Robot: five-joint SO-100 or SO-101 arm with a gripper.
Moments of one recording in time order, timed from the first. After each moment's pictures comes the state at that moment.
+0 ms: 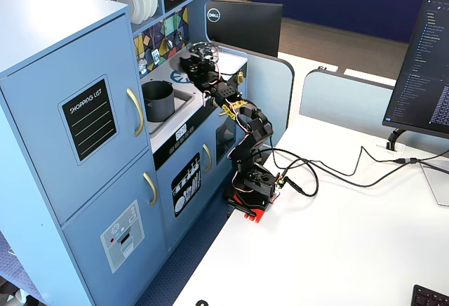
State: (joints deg) arm 26.5 121.7 111.2 -4.1 -94.4
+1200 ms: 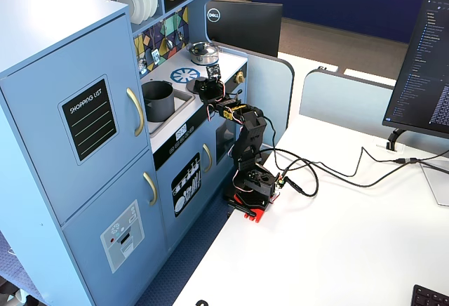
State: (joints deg) arm 33.5 109.2 128.8 -25.0 -91.7
